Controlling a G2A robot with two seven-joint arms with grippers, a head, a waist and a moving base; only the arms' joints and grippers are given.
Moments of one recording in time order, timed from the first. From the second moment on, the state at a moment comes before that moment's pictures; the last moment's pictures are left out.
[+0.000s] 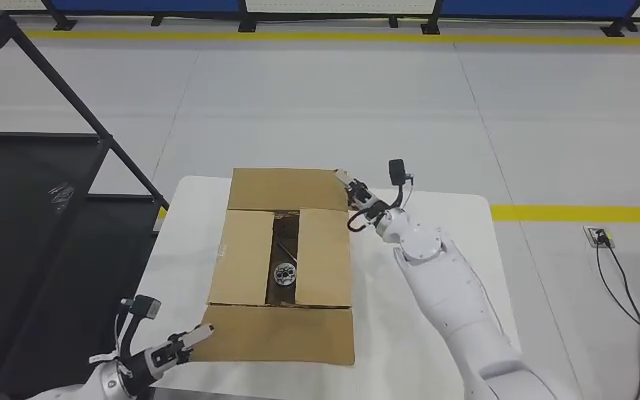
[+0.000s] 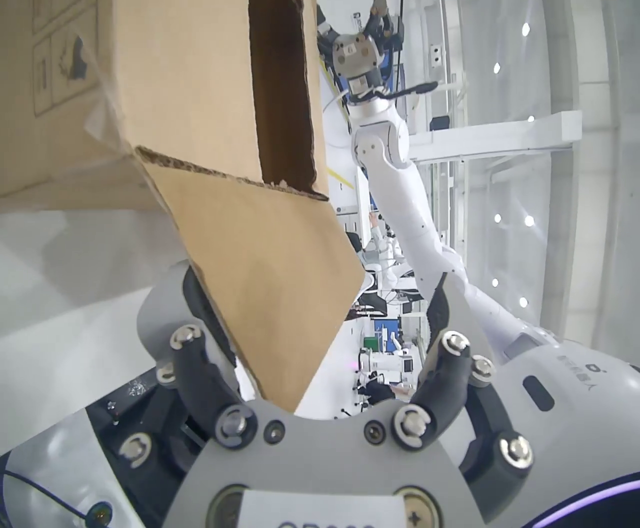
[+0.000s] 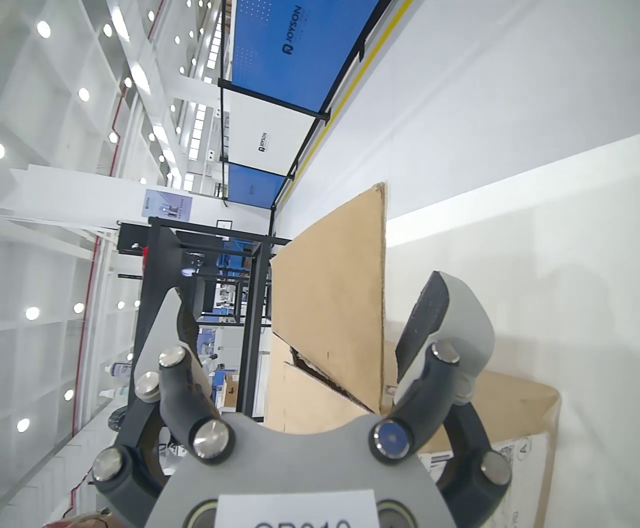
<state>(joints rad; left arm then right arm) 1.62 -1.02 -1.79 -1.76 -0.36 -0.32 -1.02 -0.39 -1.62 1.31 -0.49 -0.17 -0.39 0.43</state>
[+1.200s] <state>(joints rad) 1.54 -1.05 -1.61 -1.88 -0.19 -0.16 -0.49 -0.59 -1.51 1.37 -1.04 -0.06 -0.34 0.94</state>
